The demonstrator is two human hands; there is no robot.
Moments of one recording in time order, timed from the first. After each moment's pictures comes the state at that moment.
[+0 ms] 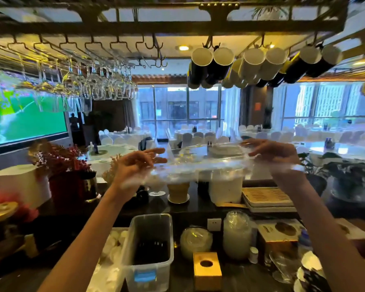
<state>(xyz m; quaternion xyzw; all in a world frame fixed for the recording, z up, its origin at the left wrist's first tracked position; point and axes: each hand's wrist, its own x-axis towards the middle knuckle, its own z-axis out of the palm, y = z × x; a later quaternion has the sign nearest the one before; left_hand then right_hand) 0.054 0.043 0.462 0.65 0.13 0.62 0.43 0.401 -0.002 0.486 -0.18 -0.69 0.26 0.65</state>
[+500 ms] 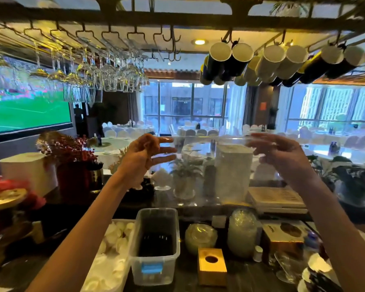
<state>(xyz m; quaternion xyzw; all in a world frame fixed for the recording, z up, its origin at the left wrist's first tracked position) 0.024 0.059 0.470 0.63 0.13 0.60 0.47 0.385 0.019 0.487 -0.29 -0.69 0.28 0.60</state>
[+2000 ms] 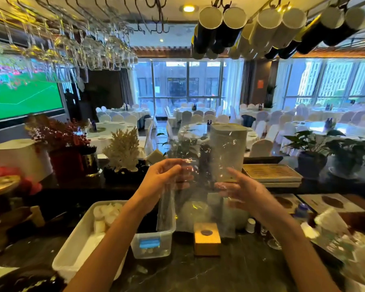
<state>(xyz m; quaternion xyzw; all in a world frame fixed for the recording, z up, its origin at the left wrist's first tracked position) 0.088 0.027 0.380 0.58 0.25 0.52 0.57 0.350 -0.023 0.369 -0.41 -0.58 0.52 0.47</state>
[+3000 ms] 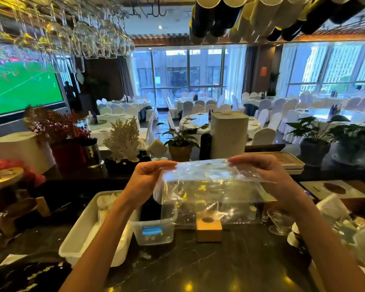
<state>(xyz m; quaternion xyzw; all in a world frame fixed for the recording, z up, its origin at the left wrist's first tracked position) 0.061 0.018 0.352 0.66 0.21 0.54 0.48 0.382 -0.018 0.376 -0.30 -0.71 0.38 0.51</state>
